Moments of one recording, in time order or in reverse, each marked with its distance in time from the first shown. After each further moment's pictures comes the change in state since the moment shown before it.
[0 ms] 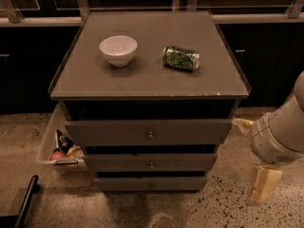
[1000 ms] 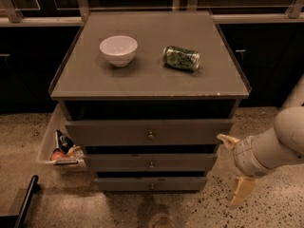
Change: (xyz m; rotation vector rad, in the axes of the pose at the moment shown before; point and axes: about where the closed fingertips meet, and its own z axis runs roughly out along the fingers) arm 0.017 -0.016 0.110 0.010 -0.161 -0.038
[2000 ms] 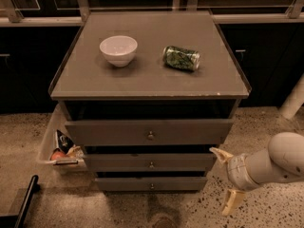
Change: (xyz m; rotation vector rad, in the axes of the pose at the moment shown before) arm 0.021 0.012 0.071 0.005 -0.143 -0.028
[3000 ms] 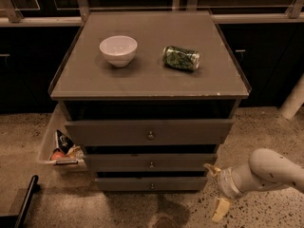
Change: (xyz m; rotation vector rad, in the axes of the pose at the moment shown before) arm 0.063 0.012 0.103 -0.100 -0.034 0.126
